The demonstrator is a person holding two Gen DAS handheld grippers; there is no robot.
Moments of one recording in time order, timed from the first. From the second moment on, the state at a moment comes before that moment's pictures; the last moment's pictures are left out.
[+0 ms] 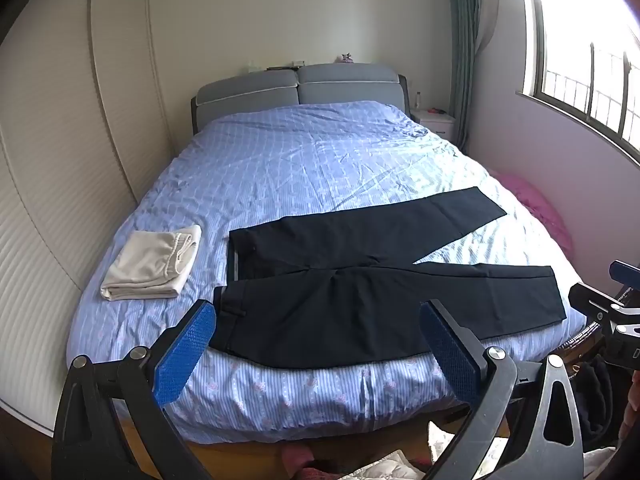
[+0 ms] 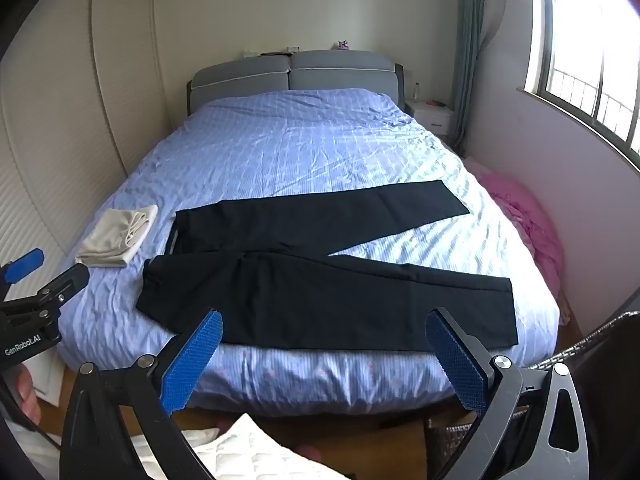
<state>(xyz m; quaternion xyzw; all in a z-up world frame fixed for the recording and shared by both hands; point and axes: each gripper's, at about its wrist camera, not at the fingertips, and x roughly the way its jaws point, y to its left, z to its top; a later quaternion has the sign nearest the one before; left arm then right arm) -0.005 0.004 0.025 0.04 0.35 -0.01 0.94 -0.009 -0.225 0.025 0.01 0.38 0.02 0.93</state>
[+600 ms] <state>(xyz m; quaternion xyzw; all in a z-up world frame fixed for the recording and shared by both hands) -0.005 0.006 0.025 0.04 0.34 -0.01 0.94 -0.008 -0.223 0.026 0.01 0.38 0.02 0.93</state>
